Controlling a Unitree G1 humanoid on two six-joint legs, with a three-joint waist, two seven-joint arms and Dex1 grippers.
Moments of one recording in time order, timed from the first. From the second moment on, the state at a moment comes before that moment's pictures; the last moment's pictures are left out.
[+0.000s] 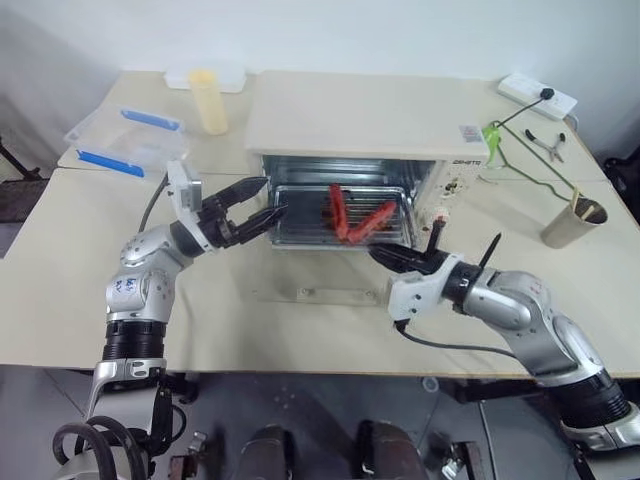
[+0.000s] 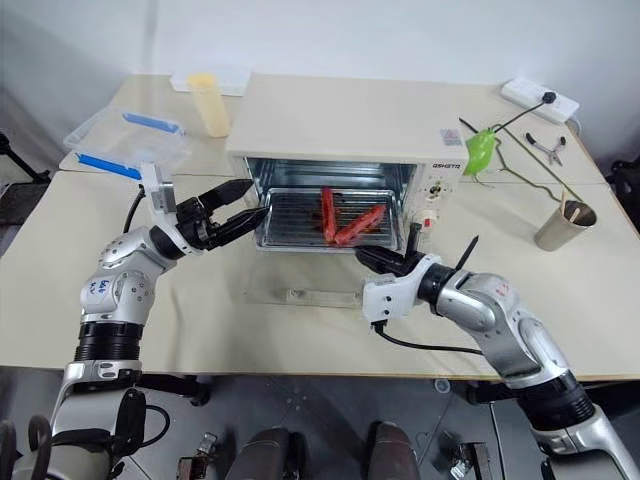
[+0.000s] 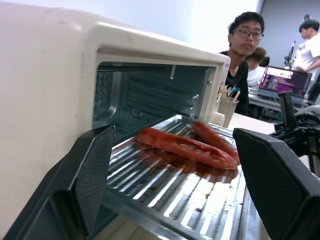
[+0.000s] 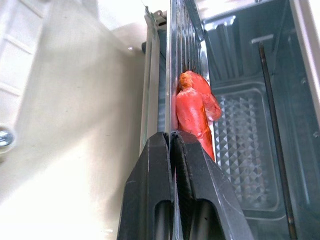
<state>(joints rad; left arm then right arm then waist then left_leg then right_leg) -0.65 0.43 0.19 0.30 -0.58 0.25 -0.99 -0.36 -0.72 0.19 -0.22 -0.45 -0.34 0.56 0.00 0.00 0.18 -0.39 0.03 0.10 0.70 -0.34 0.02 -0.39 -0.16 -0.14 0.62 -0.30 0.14</state>
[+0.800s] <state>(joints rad) -0.52 0.66 0.29 0.02 -0.98 1.19 -0.74 -0.26 -0.75 0.13 -0.29 -0.42 -0.50 0.55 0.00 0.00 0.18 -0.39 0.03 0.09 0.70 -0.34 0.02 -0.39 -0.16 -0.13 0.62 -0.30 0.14</state>
